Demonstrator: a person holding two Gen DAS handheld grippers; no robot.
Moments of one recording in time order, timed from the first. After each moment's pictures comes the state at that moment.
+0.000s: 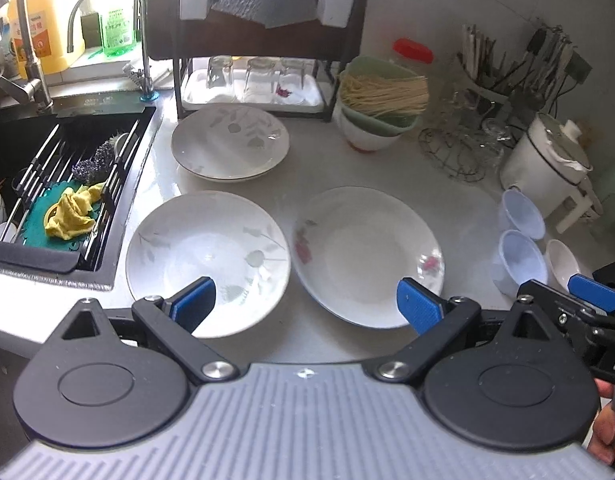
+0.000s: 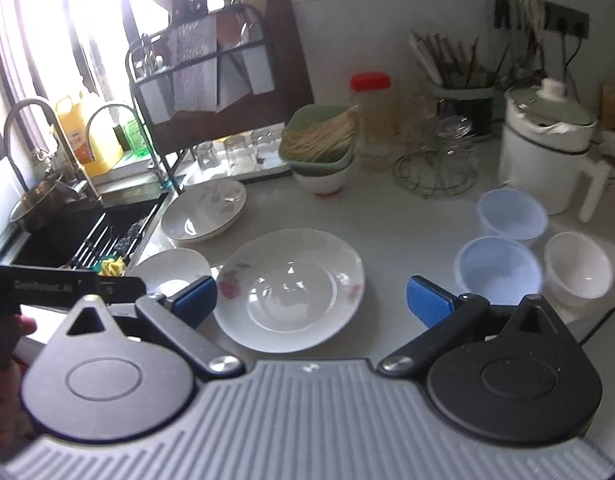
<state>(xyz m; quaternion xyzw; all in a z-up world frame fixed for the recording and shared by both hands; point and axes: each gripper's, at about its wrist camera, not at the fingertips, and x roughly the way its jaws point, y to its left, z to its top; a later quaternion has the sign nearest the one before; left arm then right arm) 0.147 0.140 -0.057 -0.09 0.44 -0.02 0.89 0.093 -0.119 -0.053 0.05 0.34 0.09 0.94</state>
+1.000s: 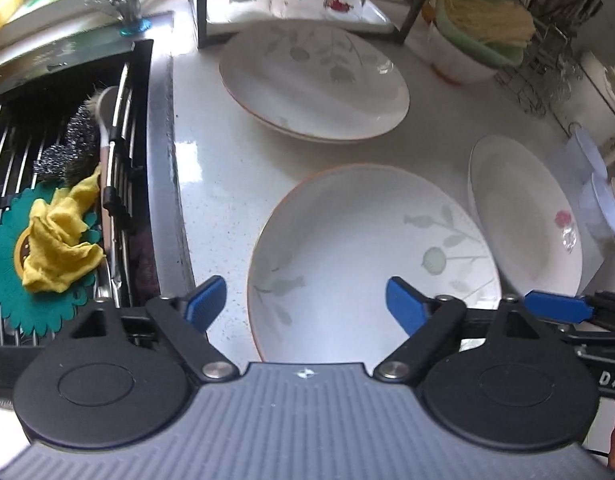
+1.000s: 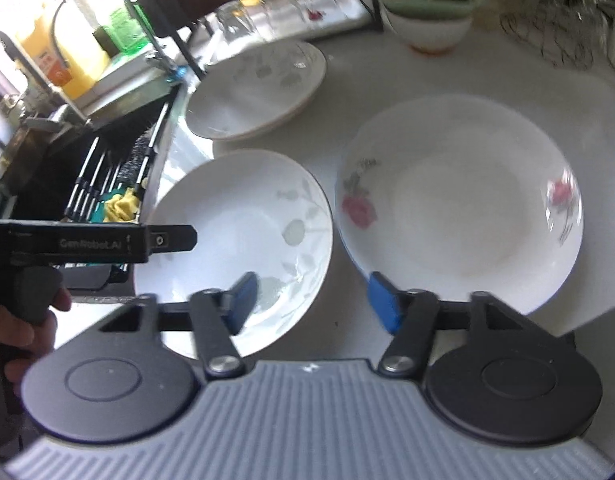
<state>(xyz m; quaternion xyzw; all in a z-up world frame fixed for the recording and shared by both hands) 0.284 0.305 -0.186 -0.05 0.53 -0.12 0.84 0.187 0.044 -0.159 0.10 0.50 0.08 0.85</state>
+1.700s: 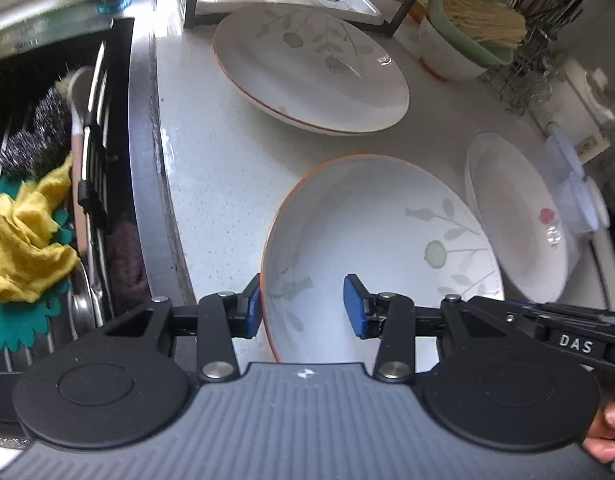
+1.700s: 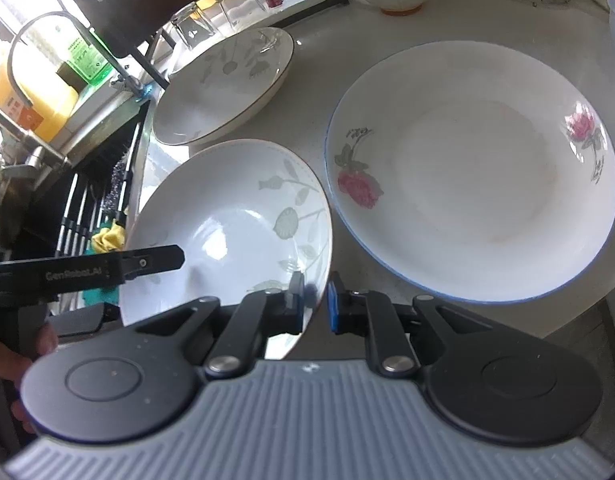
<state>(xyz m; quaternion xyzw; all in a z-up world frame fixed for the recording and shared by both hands) 0.300 0.334 -0.204 -0.09 0.54 -0.18 0.82 0.194 0.044 -0.190 0.18 0.50 0.04 0.85</state>
